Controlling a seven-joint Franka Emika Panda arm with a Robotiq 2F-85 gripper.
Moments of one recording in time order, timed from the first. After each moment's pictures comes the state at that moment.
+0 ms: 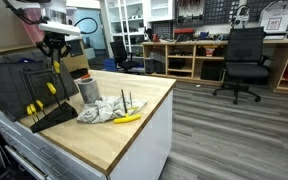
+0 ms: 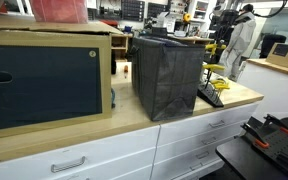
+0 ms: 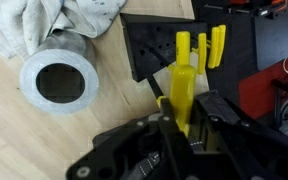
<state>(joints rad) -0.06 0.12 -0.06 -1.87 0.23 1.80 -1.35</state>
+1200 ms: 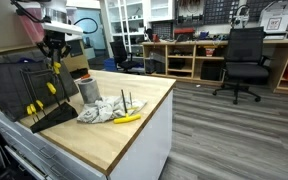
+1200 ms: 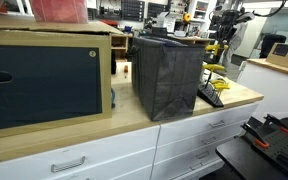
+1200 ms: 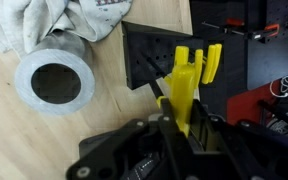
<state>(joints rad) -0.07 0.13 -0.06 -1.86 0.19 1.77 -1.46</state>
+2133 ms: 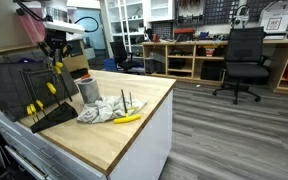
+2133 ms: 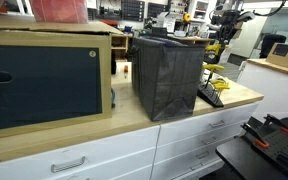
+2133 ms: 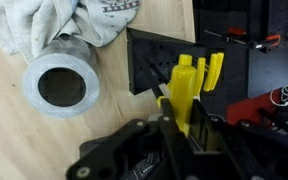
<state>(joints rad) -0.07 0.13 -0.06 -1.86 0.17 1.77 -1.49</state>
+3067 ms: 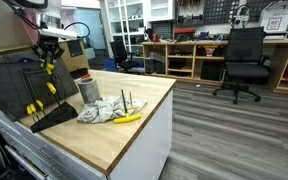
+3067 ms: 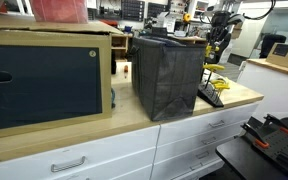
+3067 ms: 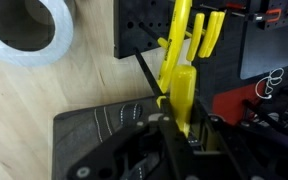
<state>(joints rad) -0.04 0.15 0.02 -1.87 0.24 1.79 -1.48</state>
